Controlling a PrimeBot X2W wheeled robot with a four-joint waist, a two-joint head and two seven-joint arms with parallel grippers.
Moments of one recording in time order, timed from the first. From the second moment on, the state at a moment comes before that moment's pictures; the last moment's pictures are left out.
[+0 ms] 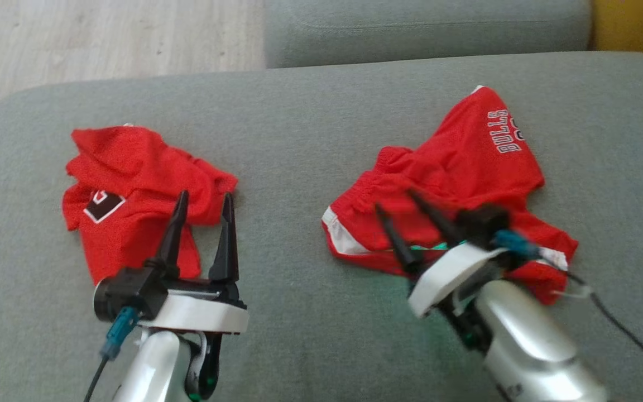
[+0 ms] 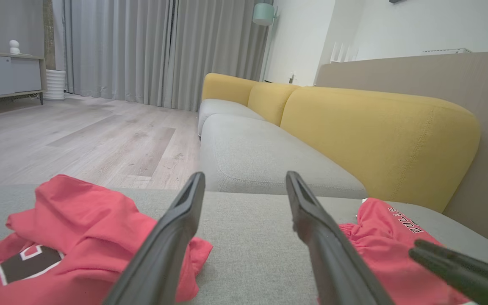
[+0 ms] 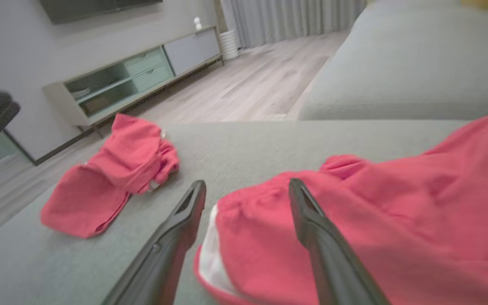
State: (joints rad) left arm -0.19 0.05 -0.27 0.25 -0.31 -0.04 -0.25; right arm -0.44 -0.09 0.62 0.65 0.48 0.13 -0.18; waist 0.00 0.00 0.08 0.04
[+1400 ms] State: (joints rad) left arm -0.20 0.05 -0.28 0.26 -0.28 -0.07 -0.25; right arm -0.22 -0.05 0.00 0.58 0.50 0.13 -0.04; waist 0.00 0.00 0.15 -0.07
